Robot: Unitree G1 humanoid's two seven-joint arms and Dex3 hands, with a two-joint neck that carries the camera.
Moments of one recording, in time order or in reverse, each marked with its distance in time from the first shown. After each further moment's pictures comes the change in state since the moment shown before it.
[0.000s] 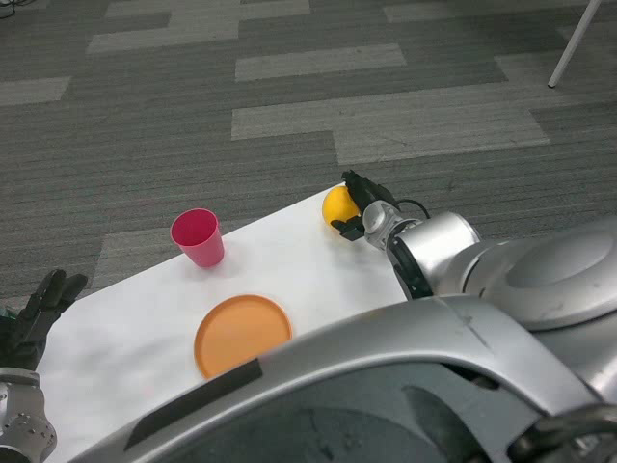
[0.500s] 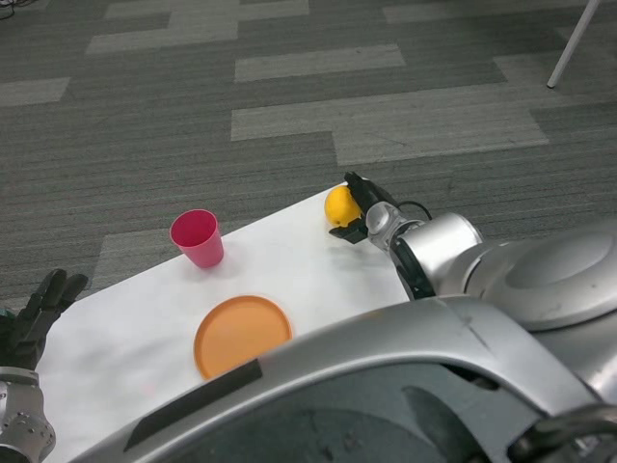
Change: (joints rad) left arm -0.010 0.000 -0.011 0.010 0.000 0.000 0.000; right arm 0.006 -0.010 0.000 0.006 0.019 -0.017 0.031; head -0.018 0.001
